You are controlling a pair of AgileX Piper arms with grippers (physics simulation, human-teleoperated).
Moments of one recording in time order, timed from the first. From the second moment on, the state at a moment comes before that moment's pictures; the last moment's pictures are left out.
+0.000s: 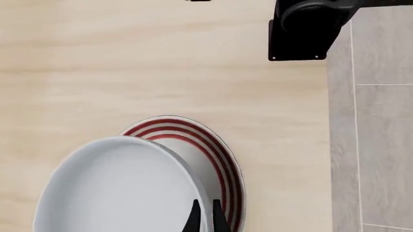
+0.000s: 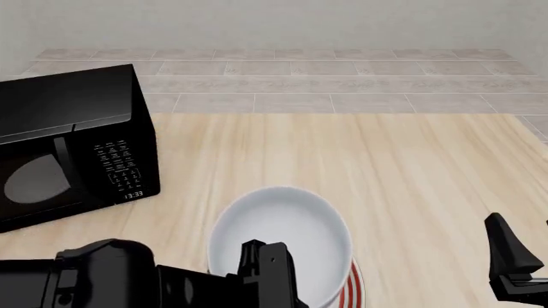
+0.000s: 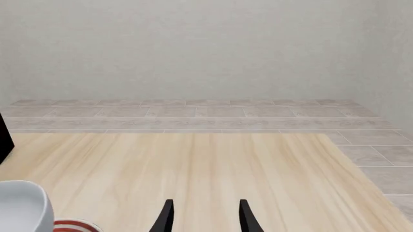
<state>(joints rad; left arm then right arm) -1.26 1.31 -0.75 0.36 0.34 0.00 0.01 0.00 -0.01 0.00</state>
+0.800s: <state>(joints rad) -1.29 1.39 -0.70 0.27 0.28 0.00 0.01 0.00 -0.01 0.00</state>
